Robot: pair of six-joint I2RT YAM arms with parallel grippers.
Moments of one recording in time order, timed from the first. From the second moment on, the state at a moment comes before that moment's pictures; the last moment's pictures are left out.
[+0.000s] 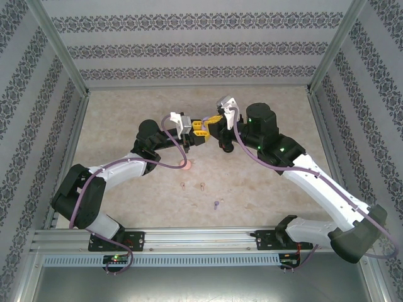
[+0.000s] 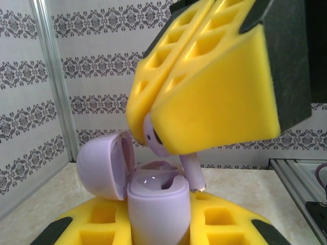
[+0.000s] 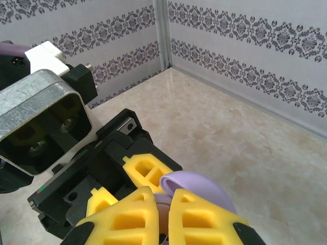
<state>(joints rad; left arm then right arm) -0.51 1.53 0.84 0.92 0.81 -0.06 0.64 1.18 1.18 -0.31 -0.27 0.04</state>
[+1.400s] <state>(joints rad) -0.51 1.54 0.84 0.92 0.82 -0.08 0.62 1.19 1.17 -0.27 -0.23 0.04</state>
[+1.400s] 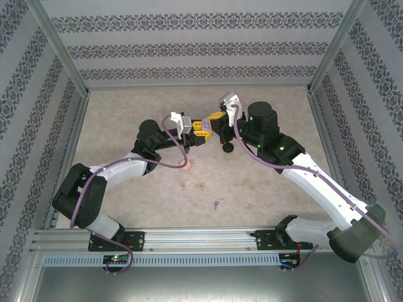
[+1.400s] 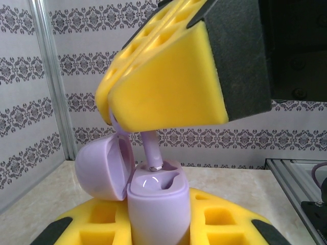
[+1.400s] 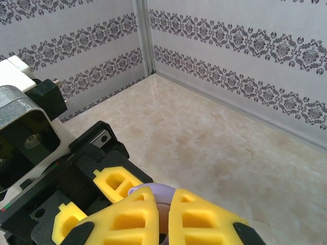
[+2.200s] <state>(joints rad) -0.51 1.54 0.84 0.92 0.82 -0.08 0.64 1.17 1.15 -0.27 -0.23 0.04</state>
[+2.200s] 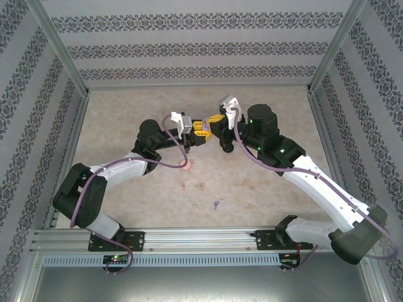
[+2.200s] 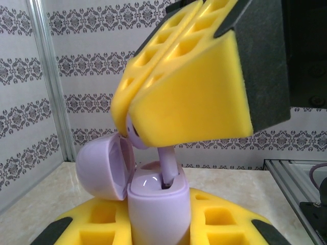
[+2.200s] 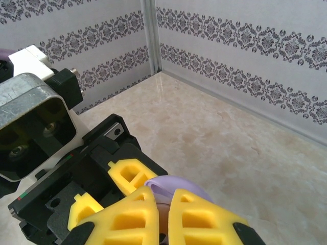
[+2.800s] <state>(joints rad) -0.52 1.54 0.84 0.91 0.83 -0.08 0.67 1.19 1.17 -0.32 -0.22 -0.02</state>
